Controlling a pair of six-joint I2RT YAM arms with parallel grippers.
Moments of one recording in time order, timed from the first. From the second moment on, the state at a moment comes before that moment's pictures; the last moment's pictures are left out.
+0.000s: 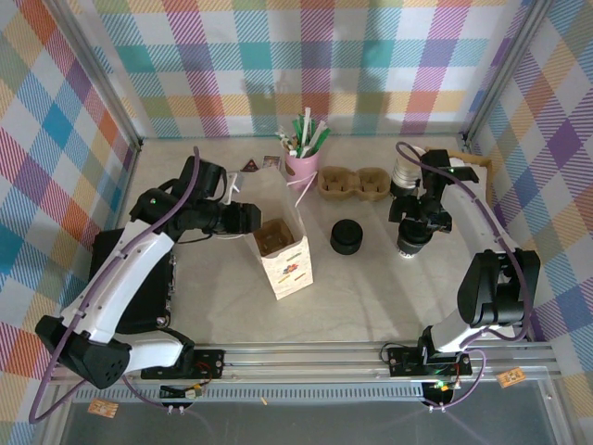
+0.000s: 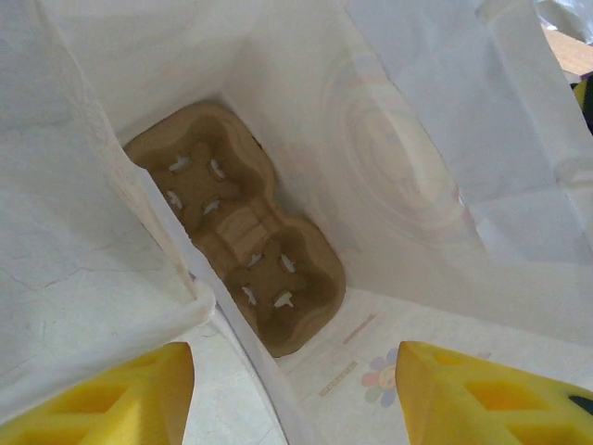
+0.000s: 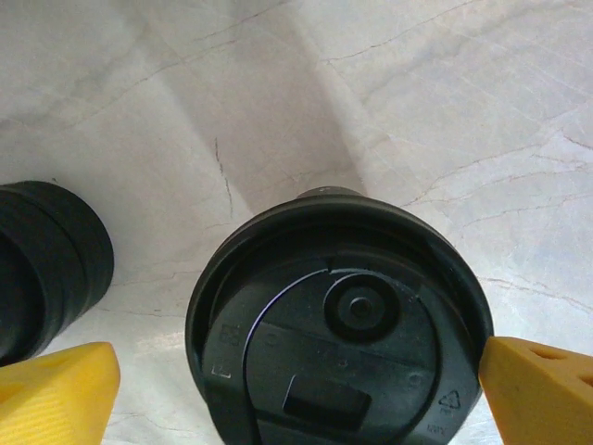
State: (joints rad) left arm -0.46 1.26 1.42 -1.11 0.22 -0.42; right arm 0.06 1.56 1.33 -1.11 -0.01 0.26
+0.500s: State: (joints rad) left arm -0.46 1.36 1.55 -1.23 0.16 -0.45; right arm 0.06 1.51 1.33 -1.16 0.03 0.52
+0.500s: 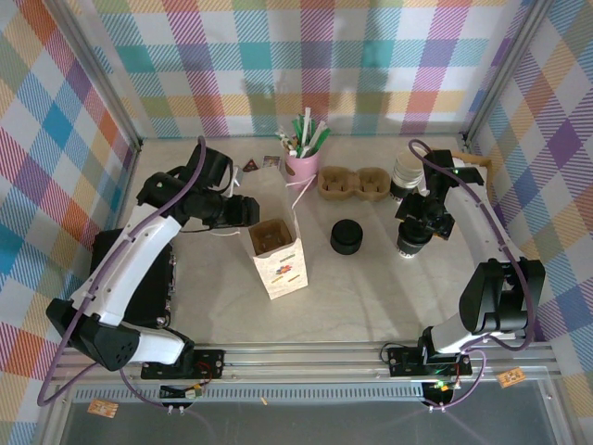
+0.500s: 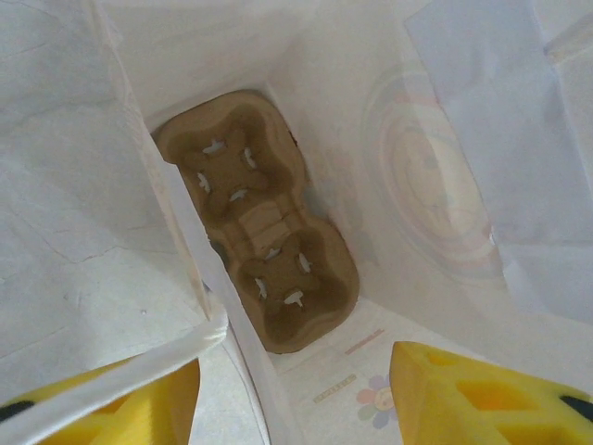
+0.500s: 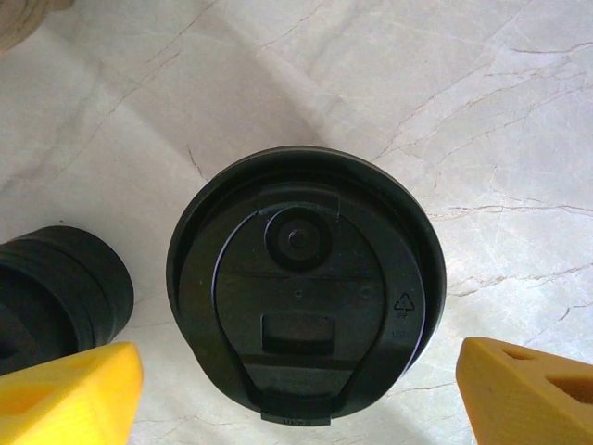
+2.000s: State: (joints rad) left arm -0.46 1.37 1.57 -1.26 0.16 -0.44; right arm 0.08 1.60 1.34 -1.14 -0.01 0.23
